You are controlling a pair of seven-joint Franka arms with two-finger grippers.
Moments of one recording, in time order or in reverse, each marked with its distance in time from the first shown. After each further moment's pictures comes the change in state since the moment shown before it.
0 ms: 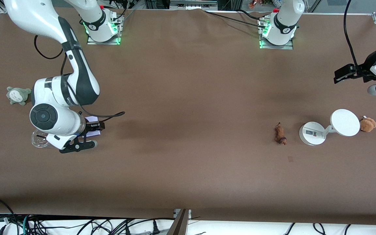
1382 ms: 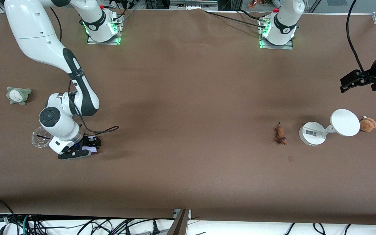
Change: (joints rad) left arm -0.008 0.019 0.000 0.027 0.030 0.110 0.000; right arm -0.091 0.163 -0.006 -0.160 0.000 0.603 -0.028
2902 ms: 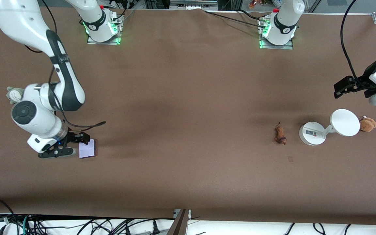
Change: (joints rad) left arm -0.009 0.019 -0.006 0.000 -0.010 0.046 0.000; right arm -0.012 -0.211 0.011 0.054 0.000 -0.368 0.000
